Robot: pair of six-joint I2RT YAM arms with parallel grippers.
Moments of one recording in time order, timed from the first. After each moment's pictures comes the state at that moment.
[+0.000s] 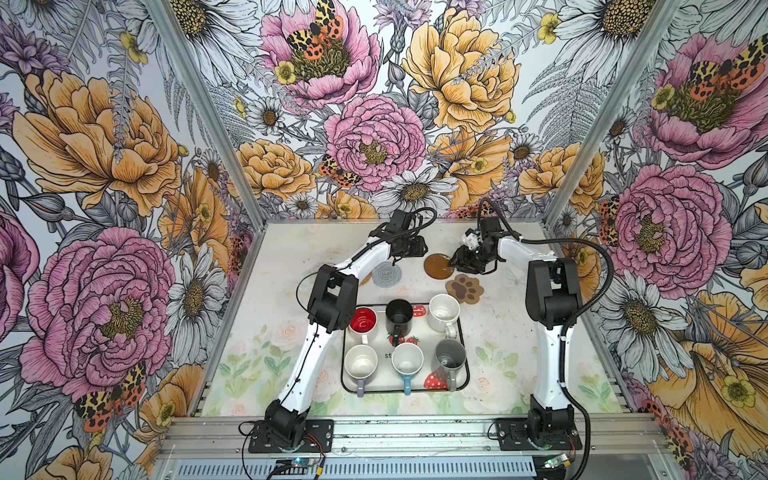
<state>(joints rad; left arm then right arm) -0.50 2.53 2.24 -0.52 0.29 -0.40 0.09 2.25 1.75 -0.69 -0.56 0.28</state>
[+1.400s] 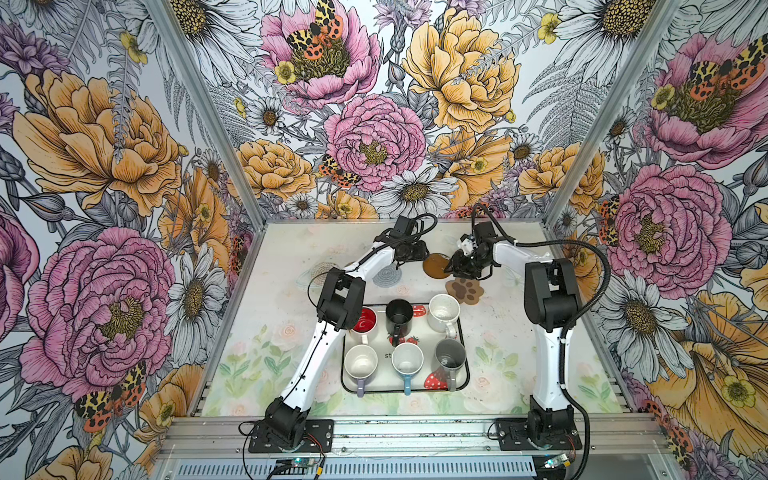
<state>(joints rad) -0.51 2.68 2.38 -0.51 0.29 -0.45 0.13 2.22 1.66 -0.65 -0.53 0.28</state>
